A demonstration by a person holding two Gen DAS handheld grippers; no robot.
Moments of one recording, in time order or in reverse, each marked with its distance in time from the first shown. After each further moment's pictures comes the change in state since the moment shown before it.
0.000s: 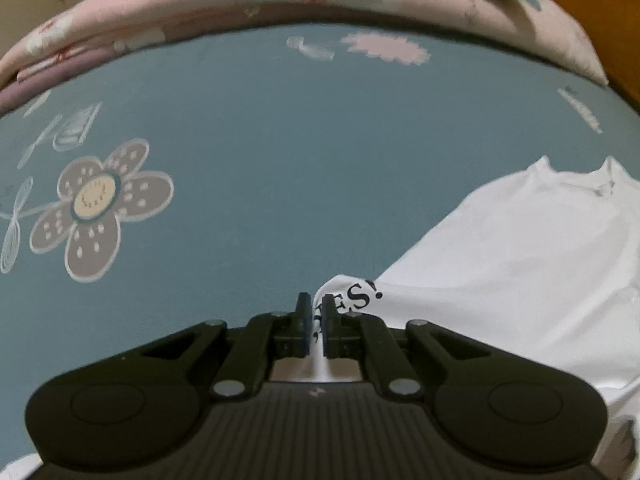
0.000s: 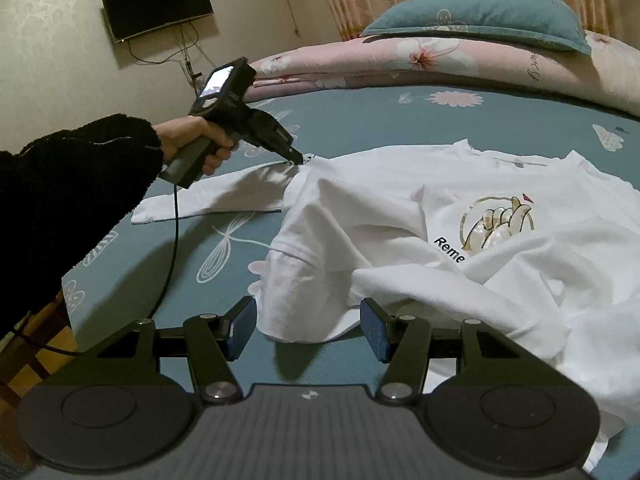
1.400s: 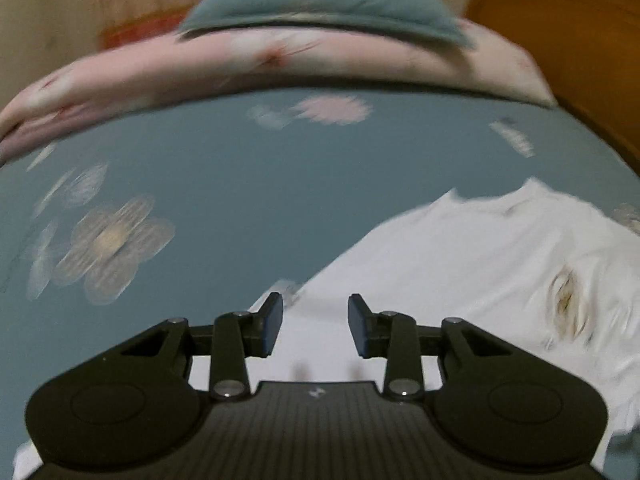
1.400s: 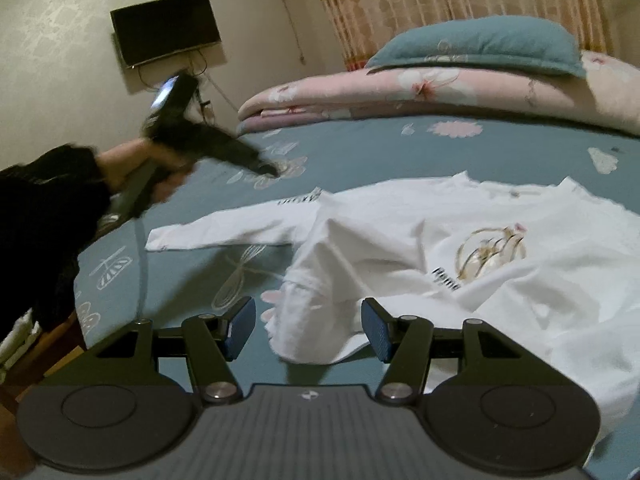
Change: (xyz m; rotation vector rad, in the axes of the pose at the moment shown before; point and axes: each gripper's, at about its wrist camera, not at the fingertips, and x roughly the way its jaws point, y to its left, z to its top) left arm -0.087 -0.059 -0.001 0.101 -0.143 -0.073; right arm -0.033 -0.003 0.007 0.004 -0.103 0.013
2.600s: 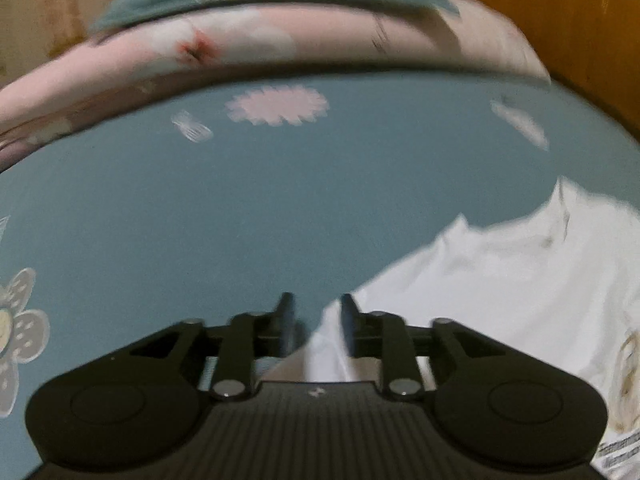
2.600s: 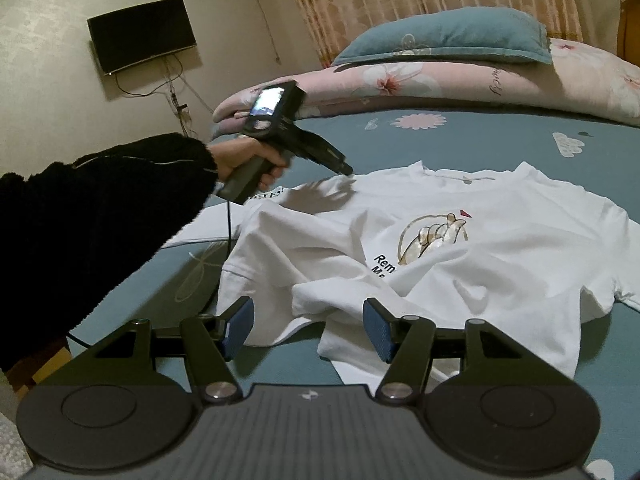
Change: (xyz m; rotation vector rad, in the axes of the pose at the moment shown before) left arm 0.125 -0.037 0.041 0.040 -0.013 -0.033; right arm -0.016 -0.040 -0.009 0.041 0.016 -0.043
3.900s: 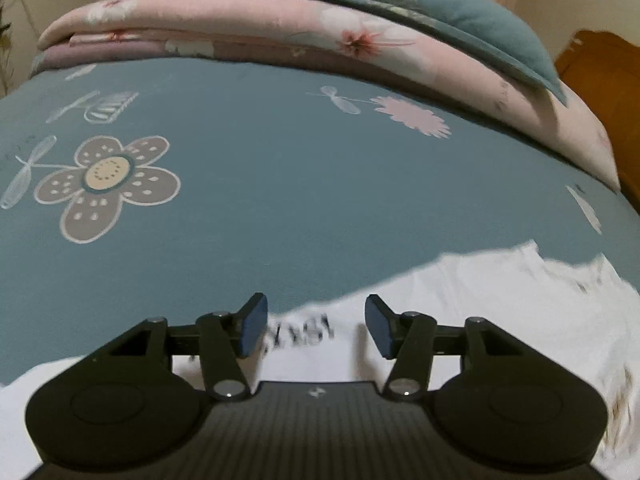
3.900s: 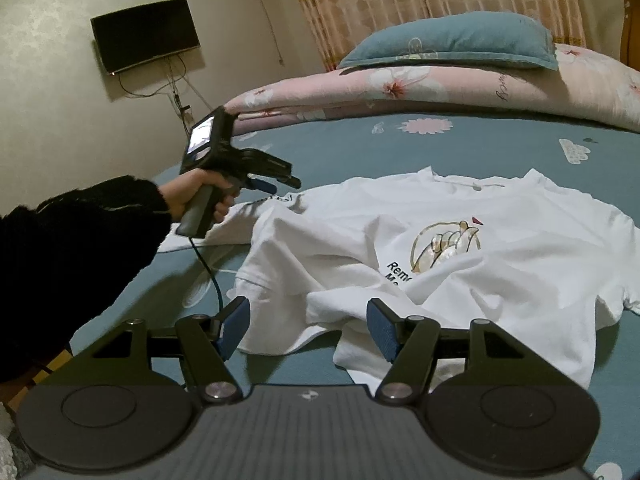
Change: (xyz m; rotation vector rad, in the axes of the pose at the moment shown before) left arm -0.060 0.082 -0.082 -0.351 -0.030 0.114; right arm 0.003 0.013 0.005 -0.009 -0.010 0.008
